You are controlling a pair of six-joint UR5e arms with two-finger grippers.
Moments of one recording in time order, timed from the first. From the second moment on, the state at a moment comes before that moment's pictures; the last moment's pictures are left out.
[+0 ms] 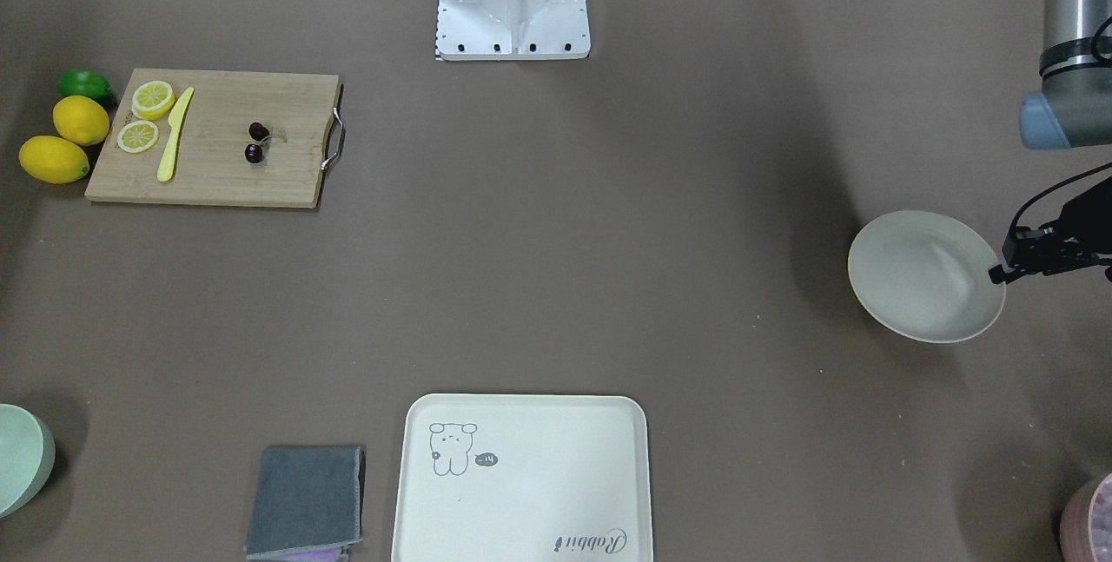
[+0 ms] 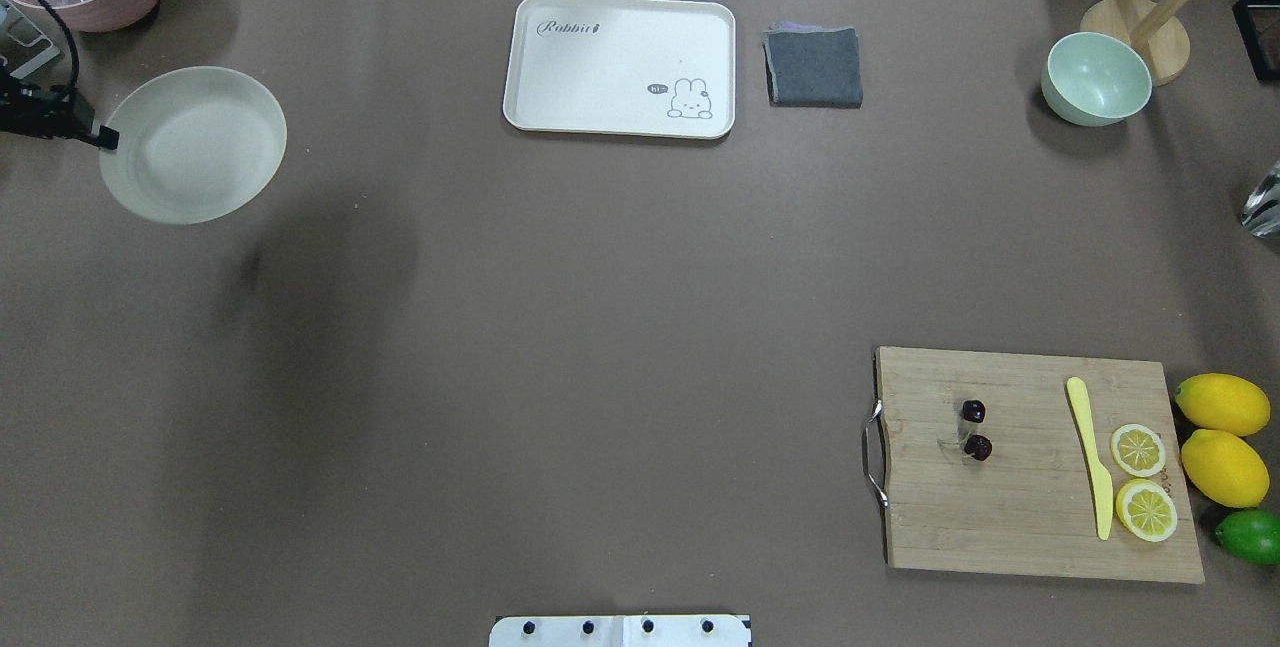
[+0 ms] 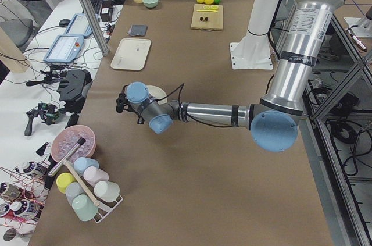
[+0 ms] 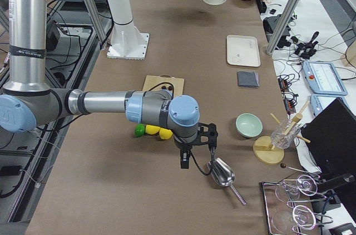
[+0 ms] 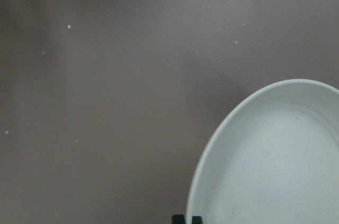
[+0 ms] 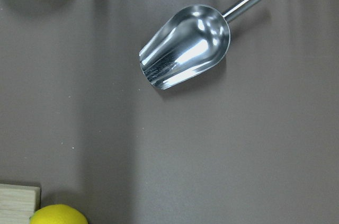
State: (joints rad) left arm -1.22 -1.84 -1.36 -2.35 -2.47 -0.83; right arm 1.72 -1.69 1.79 -1.72 2.36 -0.14
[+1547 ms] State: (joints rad) left arm -0.51 -2.12 -1.57 -2.20 -1.81 -1.50; right arm 1.31 -1.62 1.95 -1.43 2.37 0.64
